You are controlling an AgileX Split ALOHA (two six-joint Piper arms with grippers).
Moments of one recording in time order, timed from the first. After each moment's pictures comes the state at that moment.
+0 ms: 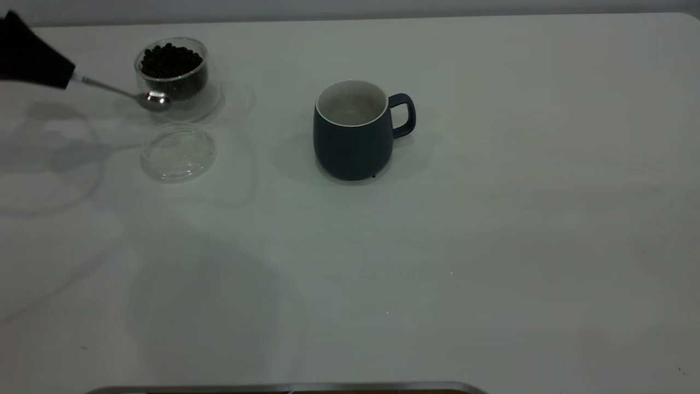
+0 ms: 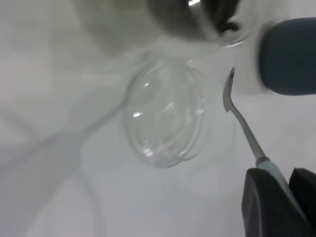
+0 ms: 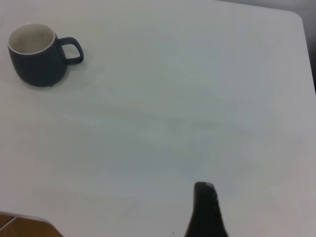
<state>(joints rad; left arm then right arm) 0.36 2.45 -1.72 -0.90 1.16 0.98 0.04 -0.01 -0.48 0.07 1.13 -0.11</state>
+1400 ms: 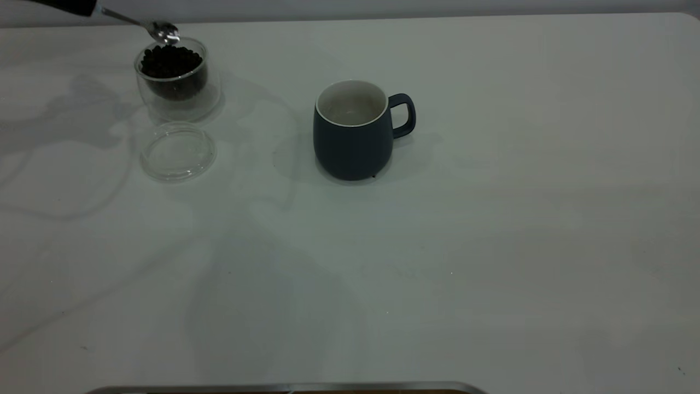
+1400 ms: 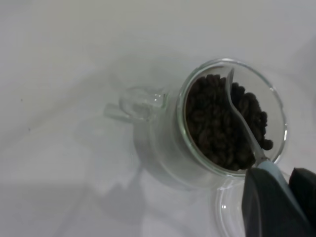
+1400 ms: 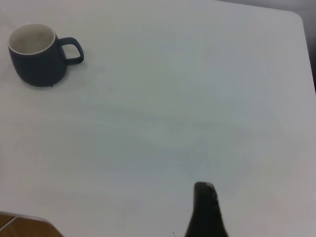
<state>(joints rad) 0.25 2.35 -1.72 -0.90 0.84 1.34 0.04 -0.01 -0.48 0.07 1.13 -0.11</state>
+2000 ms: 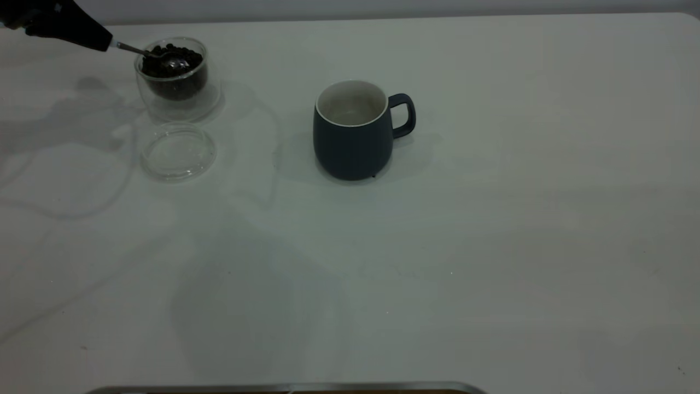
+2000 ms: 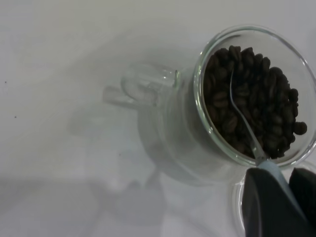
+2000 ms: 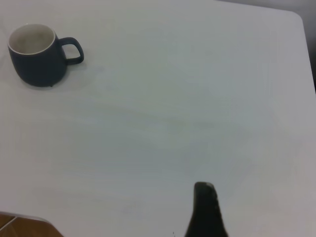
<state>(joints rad) 0.25 2.42 -1.72 -0.93 0.81 1.40 0.04 -0.01 -0.48 0.07 1.13 -0.11</state>
